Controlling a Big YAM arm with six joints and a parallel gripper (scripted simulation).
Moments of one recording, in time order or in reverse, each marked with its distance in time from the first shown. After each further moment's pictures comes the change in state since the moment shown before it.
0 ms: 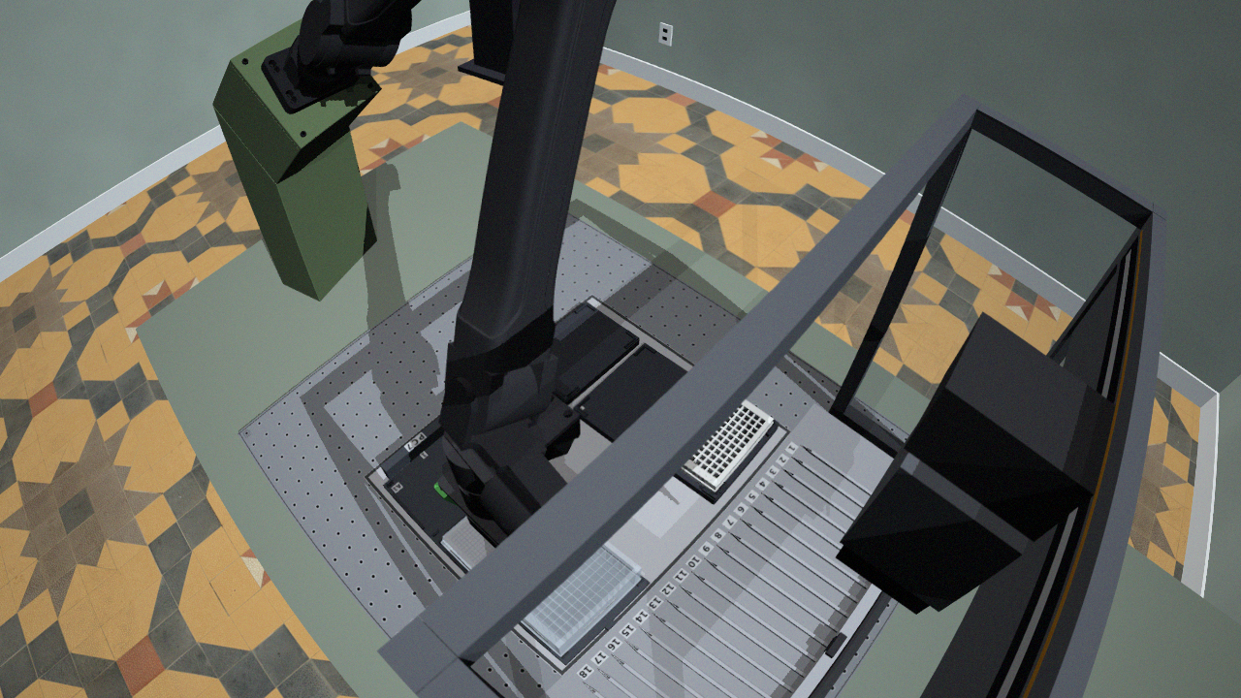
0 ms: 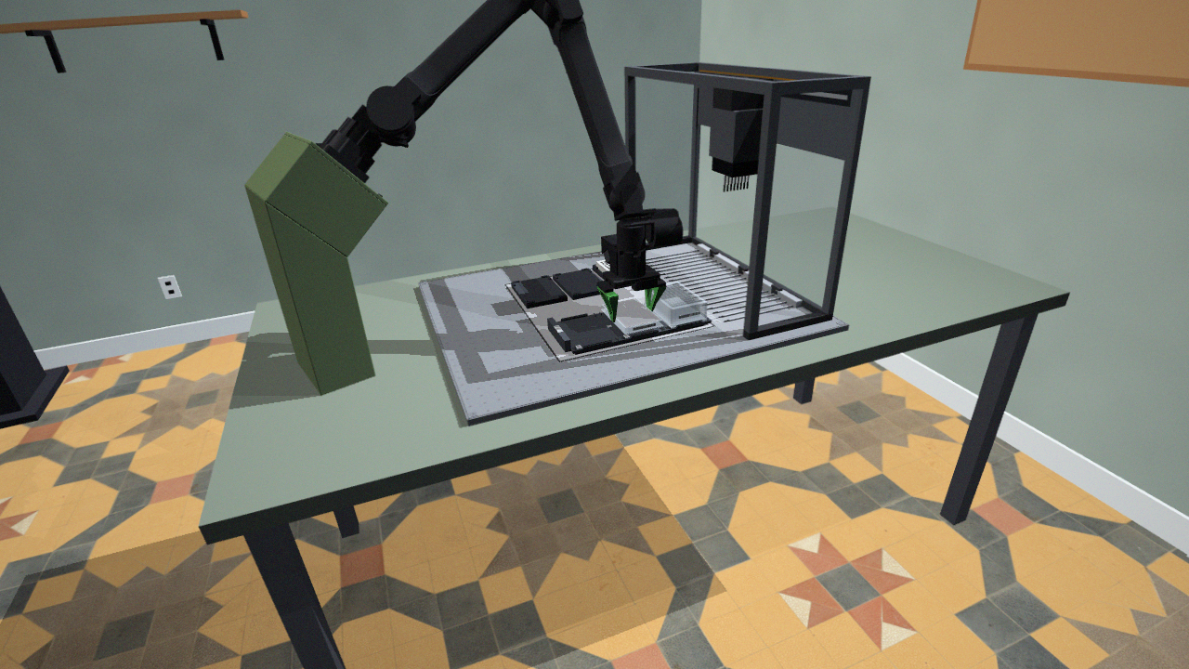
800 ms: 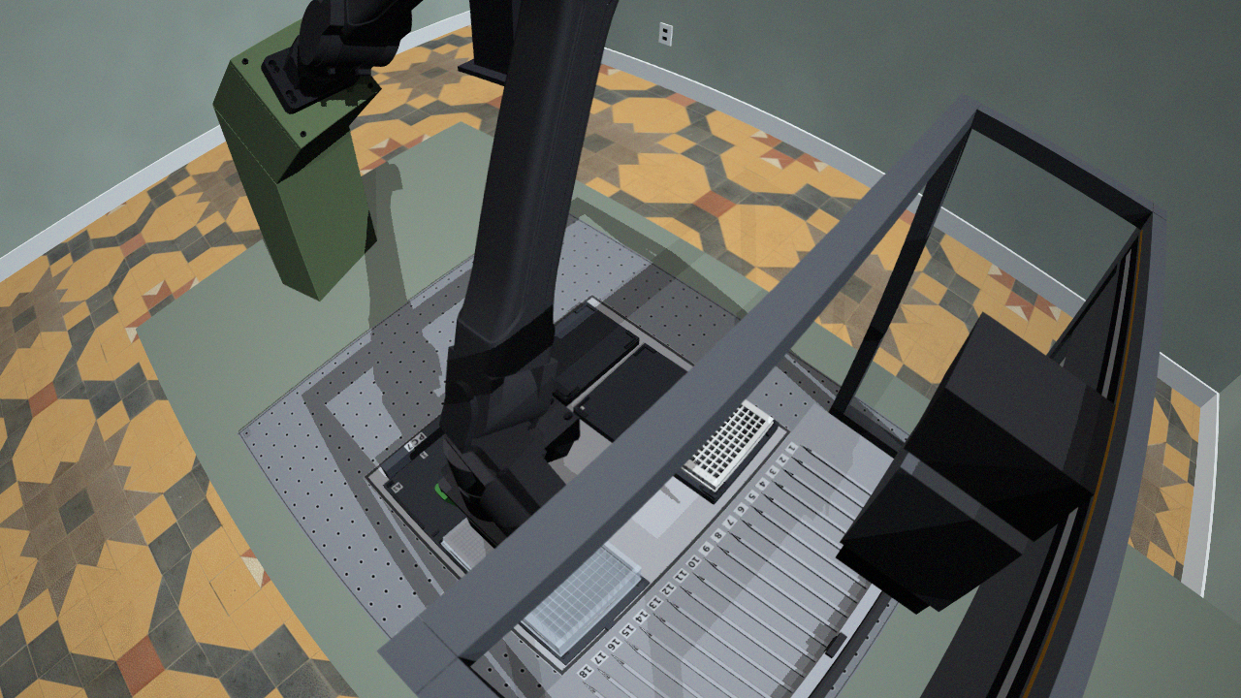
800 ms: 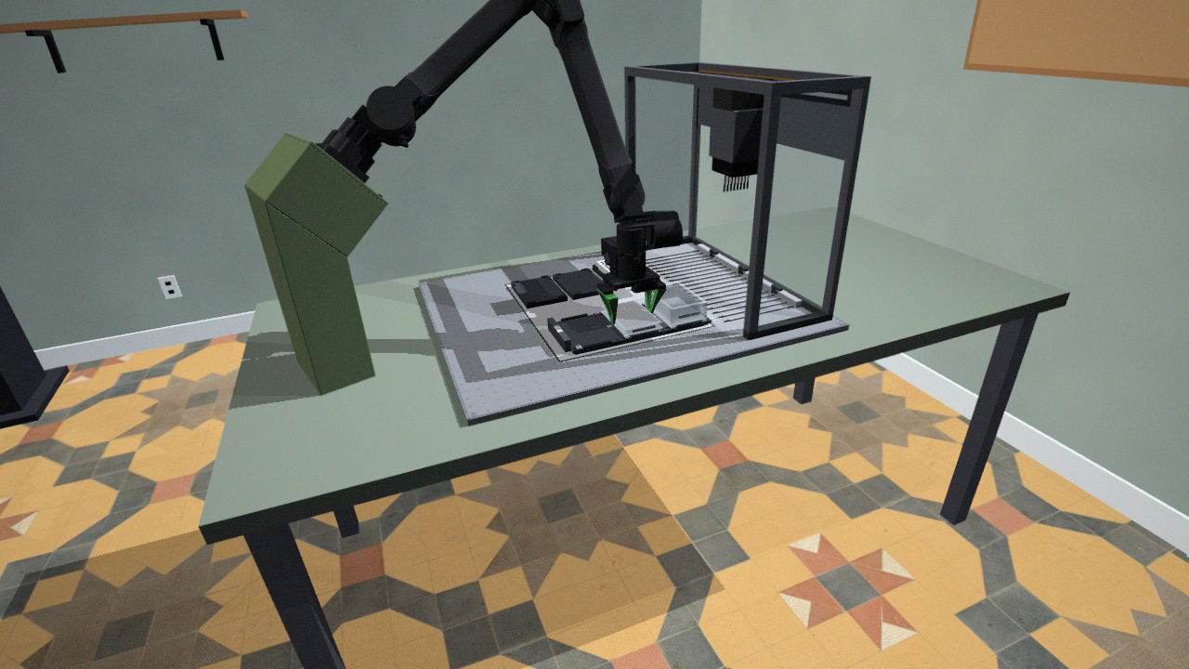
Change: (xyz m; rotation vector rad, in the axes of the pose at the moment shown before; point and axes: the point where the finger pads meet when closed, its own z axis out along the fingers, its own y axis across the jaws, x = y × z) arm 0.000 0.001 0.004 -0.002 0.000 0.001
